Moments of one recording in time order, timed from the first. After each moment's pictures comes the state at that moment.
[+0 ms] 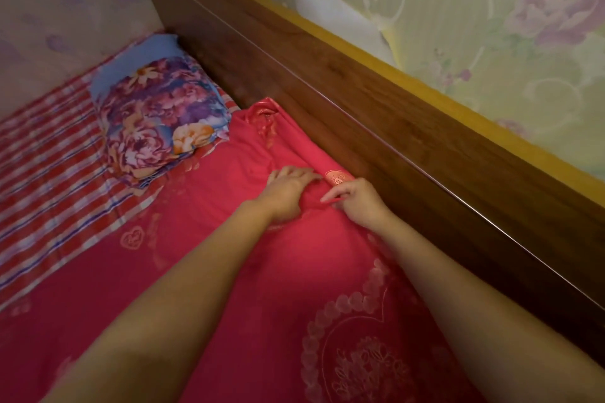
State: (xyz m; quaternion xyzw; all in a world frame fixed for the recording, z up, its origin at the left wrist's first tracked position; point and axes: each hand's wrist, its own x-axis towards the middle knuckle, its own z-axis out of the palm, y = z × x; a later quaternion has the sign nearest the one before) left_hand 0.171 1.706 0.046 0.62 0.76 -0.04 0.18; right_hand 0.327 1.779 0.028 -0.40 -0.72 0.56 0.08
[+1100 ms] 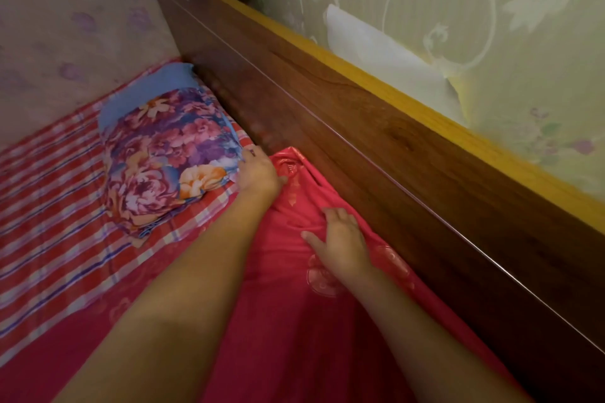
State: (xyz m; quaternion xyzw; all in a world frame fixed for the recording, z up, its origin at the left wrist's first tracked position) left_hand 0.004 1.813 0.029 0.32 0.94 0.04 0.07; right_hand 0.189 1.807 -0.004 -0.41 -0.85 0.33 0.06
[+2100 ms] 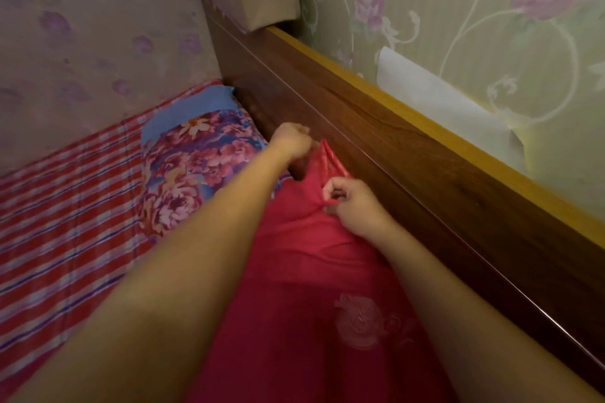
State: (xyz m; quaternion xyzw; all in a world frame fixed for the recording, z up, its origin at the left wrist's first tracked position) left_hand -0.048 1.854 0.126 0.26 0.86 0.34 0.28; right_hand 0.105 1.864 0.069 -0.27 -0.73 0.60 0.18
